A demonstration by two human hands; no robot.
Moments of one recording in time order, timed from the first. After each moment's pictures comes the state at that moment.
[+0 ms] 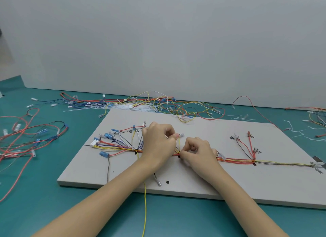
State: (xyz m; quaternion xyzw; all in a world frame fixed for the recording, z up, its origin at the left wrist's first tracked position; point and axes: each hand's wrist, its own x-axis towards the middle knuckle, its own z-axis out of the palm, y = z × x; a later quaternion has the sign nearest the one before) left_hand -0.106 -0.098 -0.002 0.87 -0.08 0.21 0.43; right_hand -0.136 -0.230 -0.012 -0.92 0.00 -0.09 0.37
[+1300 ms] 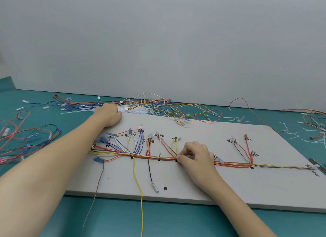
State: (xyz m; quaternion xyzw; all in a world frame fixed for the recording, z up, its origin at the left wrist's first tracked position) left_hand 0.065 0.061 -0.008 1.00 -0.02 0.07 0.04; right_hand -0.136 -0.232 -0.022 -0.93 -0.02 -0.13 0.35
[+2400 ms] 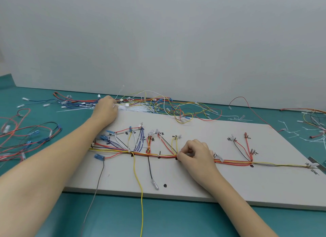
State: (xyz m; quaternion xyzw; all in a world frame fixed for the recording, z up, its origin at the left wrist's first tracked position) left_hand 0.073 0.069 -0.020 0.95 -0.03 0.24 0.19; right_hand -0.139 -0.231 -0.018 -0.92 -0.01 -0.12 0.36
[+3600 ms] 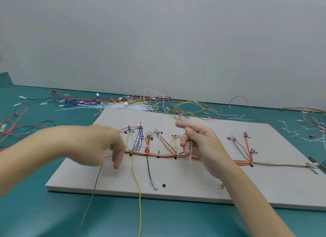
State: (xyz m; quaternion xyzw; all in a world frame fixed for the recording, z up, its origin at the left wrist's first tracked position) left_hand -0.133 0.039 0.078 0.94 -0.28 -0.21 0.03; right_hand -0.134 -0.235 0.027 -0.68 -0.06 0.03 0.73
